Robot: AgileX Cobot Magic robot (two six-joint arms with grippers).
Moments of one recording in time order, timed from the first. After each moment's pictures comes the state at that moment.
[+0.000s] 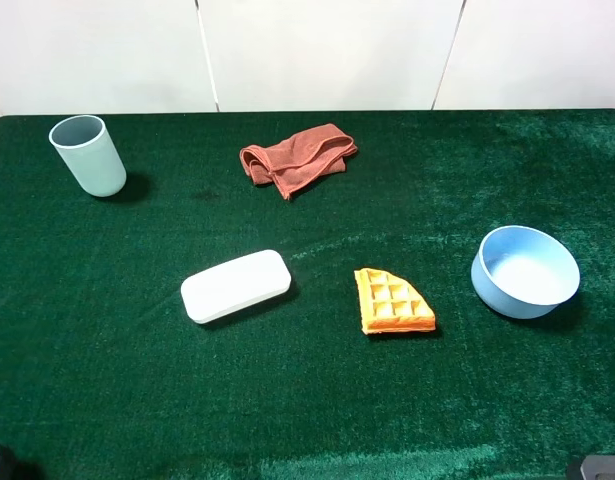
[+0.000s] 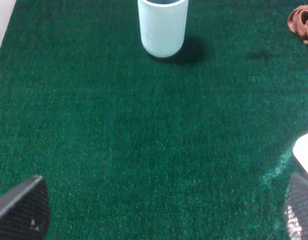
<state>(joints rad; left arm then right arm) 0.05 -0.01 -0.50 -0.02 1.06 0.03 0.08 -0.01 -0.50 0.02 1.02 -0.16</state>
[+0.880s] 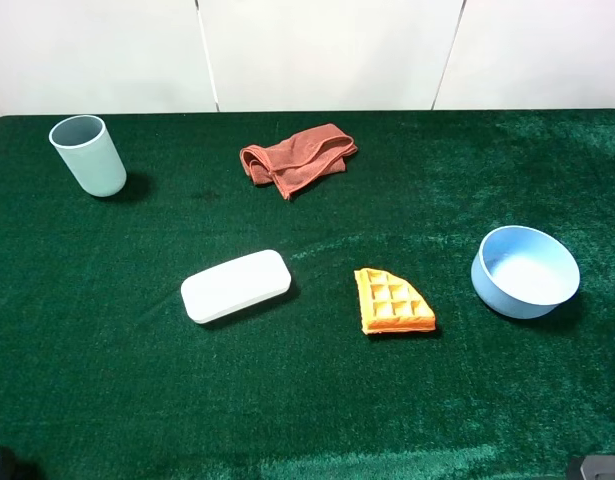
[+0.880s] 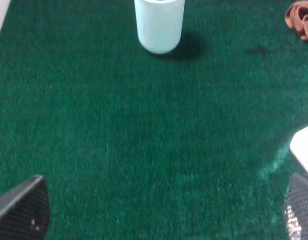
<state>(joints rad) 0.04 0.07 -0.52 -0.03 1.06 0.03 0.08 -0.01 -0.50 0.02 1.02 -0.16</state>
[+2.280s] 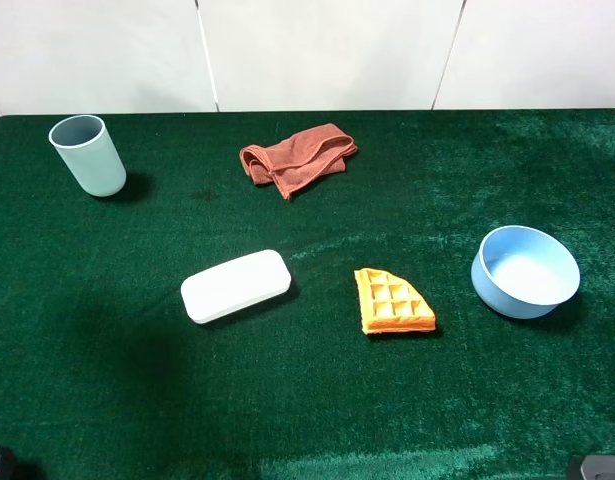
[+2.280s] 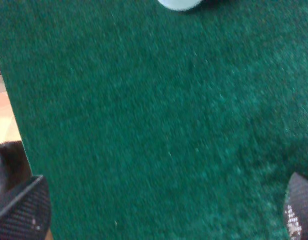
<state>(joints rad) 0.04 1.18 -1.05 0.08 0.99 0.33 0.08 -0.01 -0.50 0.02 1.02 -0.16</state>
